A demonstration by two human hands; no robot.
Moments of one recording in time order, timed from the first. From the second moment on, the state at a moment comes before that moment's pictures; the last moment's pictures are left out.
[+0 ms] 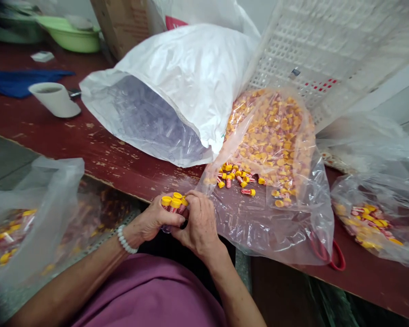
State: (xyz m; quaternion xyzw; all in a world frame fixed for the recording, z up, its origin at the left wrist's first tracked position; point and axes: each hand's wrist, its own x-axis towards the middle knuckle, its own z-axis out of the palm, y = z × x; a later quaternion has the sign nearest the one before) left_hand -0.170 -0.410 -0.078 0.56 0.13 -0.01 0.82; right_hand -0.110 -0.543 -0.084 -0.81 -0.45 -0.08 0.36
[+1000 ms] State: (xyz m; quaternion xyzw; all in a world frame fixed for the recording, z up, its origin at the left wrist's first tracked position) left_hand -0.181 -0.394 -0.081 0.52 0.20 0.02 0.83; right_hand -0.126 -0.508 -0.088 -0.78 -0.46 -0.07 0.41
